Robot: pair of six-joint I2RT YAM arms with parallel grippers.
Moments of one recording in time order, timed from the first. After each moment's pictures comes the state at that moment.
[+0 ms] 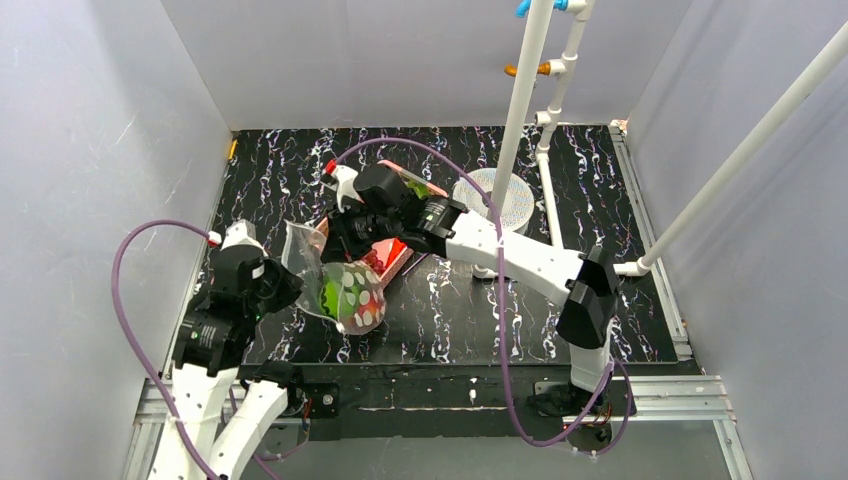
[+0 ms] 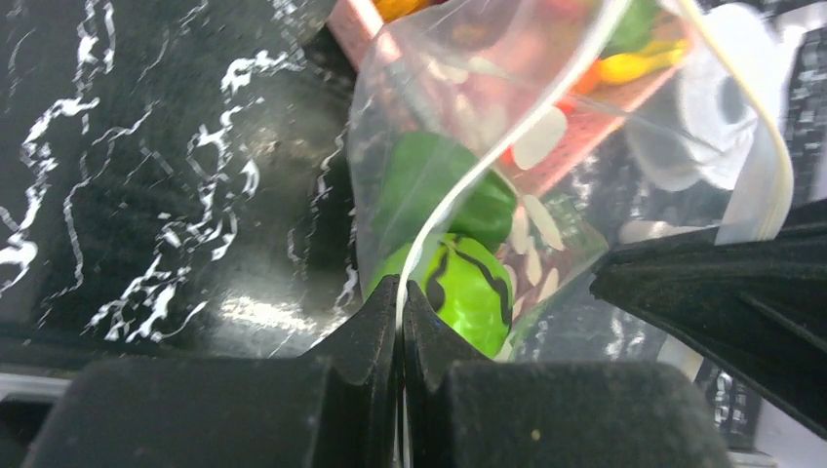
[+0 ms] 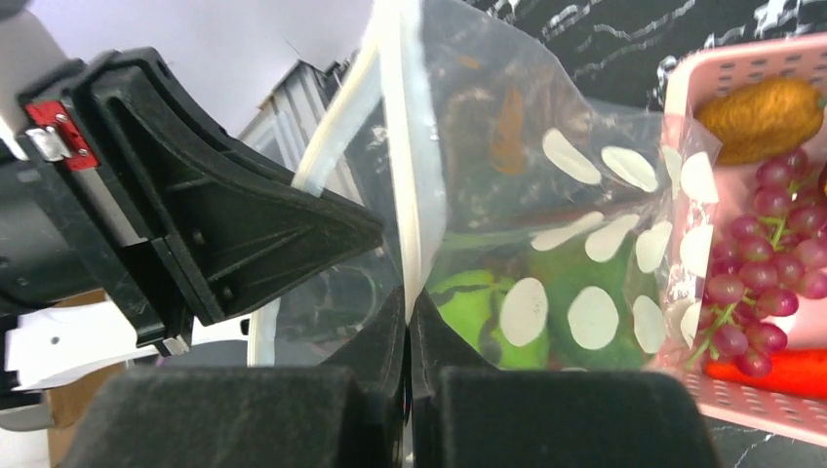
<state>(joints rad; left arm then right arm) -0.22 0.56 0.96 -1.05 -0.10 -0.66 1.09 1.87 1.84 -0.42 -0.34 0.47</state>
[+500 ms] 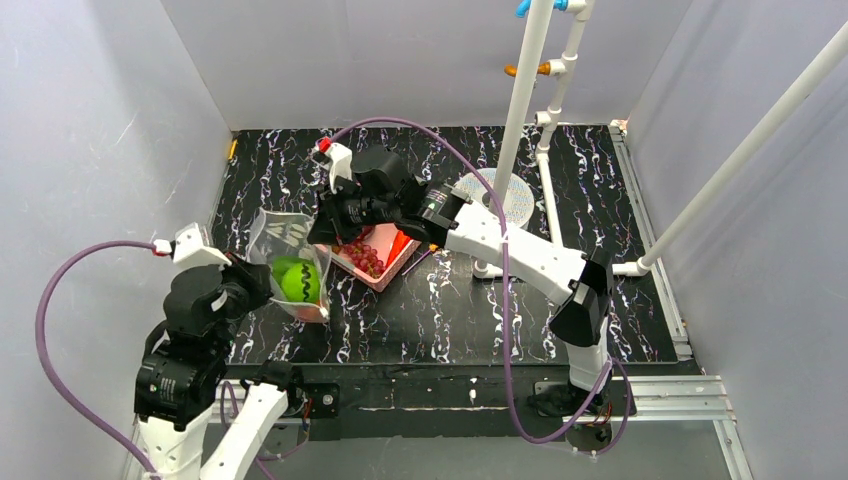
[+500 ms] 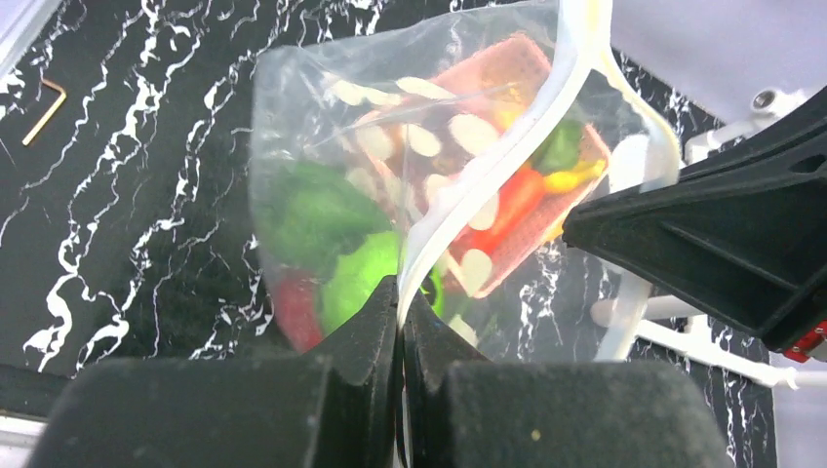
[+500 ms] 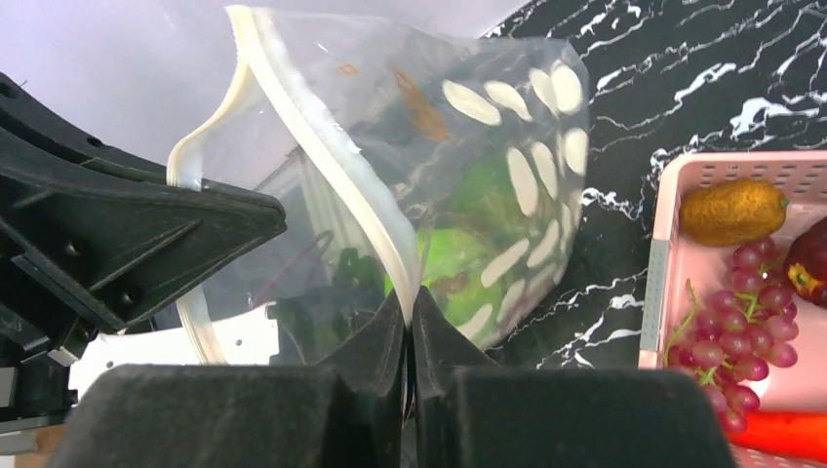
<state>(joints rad) -0.22 0.49 1.16 -1.09 -0.26 -0.57 1.09 1.92 2.01 -0.46 -0.33 0.44</state>
